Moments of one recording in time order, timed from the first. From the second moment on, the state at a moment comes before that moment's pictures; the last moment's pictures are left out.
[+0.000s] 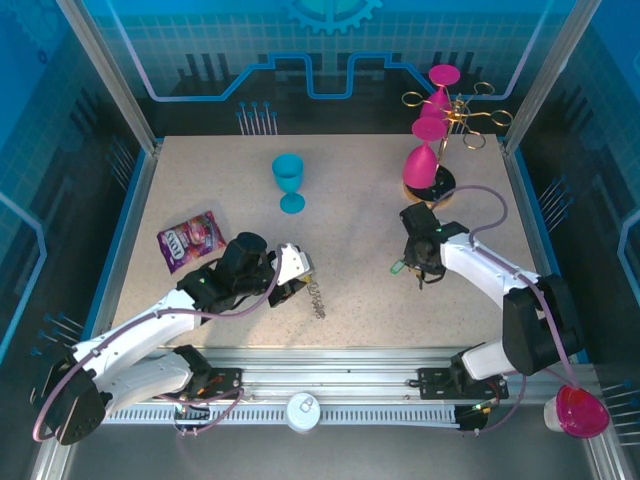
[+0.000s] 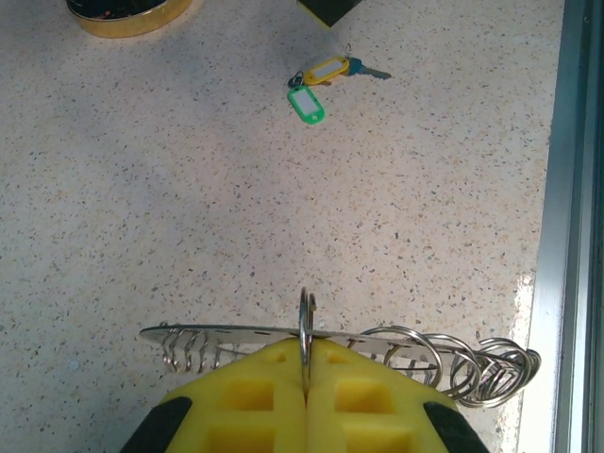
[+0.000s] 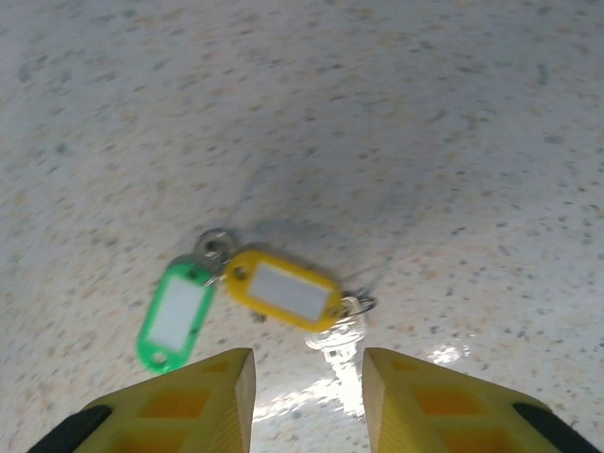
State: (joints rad) left arm -0.66 1.01 0.65 -0.28 0.34 0.36; right arm 0.34 1.43 0.90 -0.75 0.27 0.72
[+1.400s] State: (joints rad) left arm -0.66 1.01 0.63 -0.26 0.37 0.36; right arm 0.21 1.54 0.83 -0.65 0.10 1.04
